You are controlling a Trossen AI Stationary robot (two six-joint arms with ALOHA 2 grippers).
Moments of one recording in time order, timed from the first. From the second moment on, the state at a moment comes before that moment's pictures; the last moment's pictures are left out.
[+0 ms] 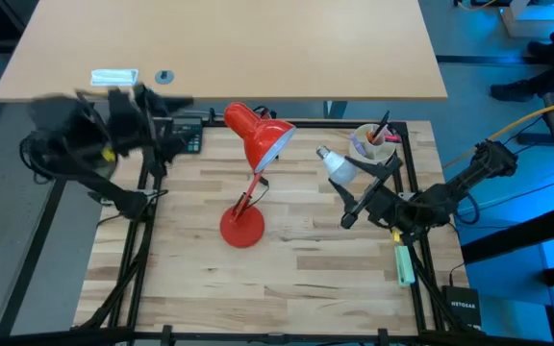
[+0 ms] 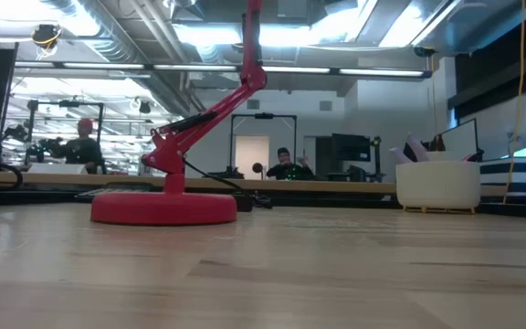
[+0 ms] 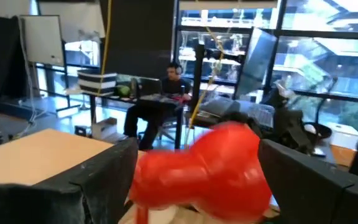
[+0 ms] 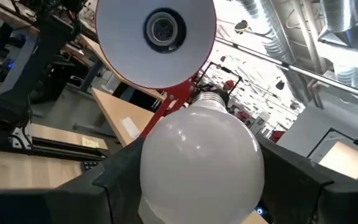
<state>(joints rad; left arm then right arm) -0.29 1.20 1.93 -0.61 -0.70 -0.04 0.59 1.14 0.99 0.58 1.16 -0.97</state>
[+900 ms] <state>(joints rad) -0.16 1.38 2.25 -0.85 -0.61 0.00 0.51 1.14 0.99 0.33 1.11 -0.76</state>
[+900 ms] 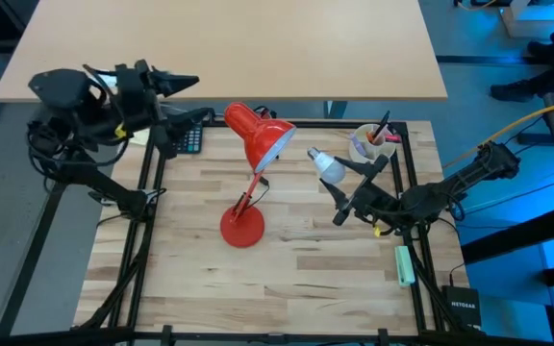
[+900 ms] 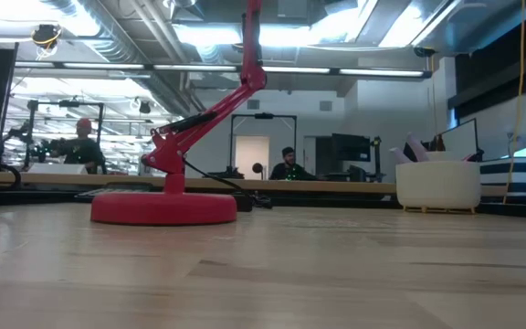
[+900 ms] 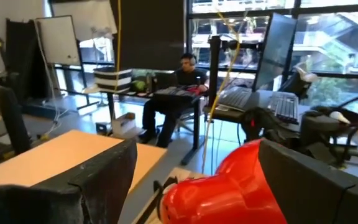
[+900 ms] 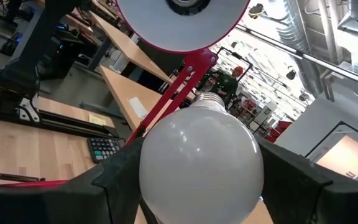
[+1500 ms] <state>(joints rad) -0.18 1.38 2.25 -0.84 -0.60 0.14 0.51 1.14 0.99 0.32 1.11 -0.76</state>
